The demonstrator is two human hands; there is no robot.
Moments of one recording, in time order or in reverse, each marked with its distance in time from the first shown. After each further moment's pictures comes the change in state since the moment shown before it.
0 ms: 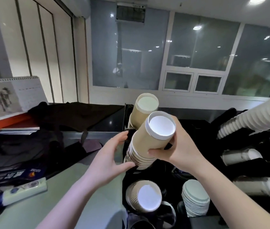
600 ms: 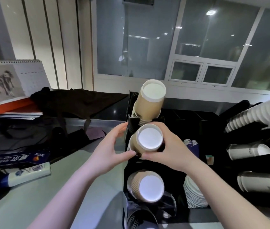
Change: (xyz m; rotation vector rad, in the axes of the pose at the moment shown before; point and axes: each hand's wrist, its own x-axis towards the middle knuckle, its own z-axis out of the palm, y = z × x) left_hand -0.001 -0.015 0.005 -0.094 -0.041 -0.105; right_hand -0.004 0.040 0.025 -0.129 -0.173 0.083
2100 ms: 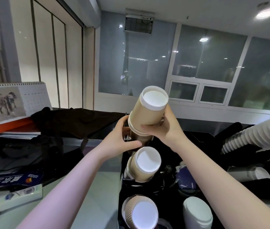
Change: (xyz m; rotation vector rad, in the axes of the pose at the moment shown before) left_hand 0.085 0.034 -0.013 -0.134 -0.023 -0.043; right_hand 0.085 -0.021 -0.043 0.250 0.233 -0.039
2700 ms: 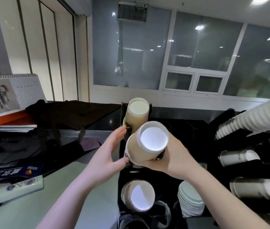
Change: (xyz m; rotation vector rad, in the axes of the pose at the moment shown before) left_hand -0.090 0.005 0.016 -0.020 -0.009 0.085; right_hand -0.099 0.000 -0.007 -0.282 -0.172 0.007
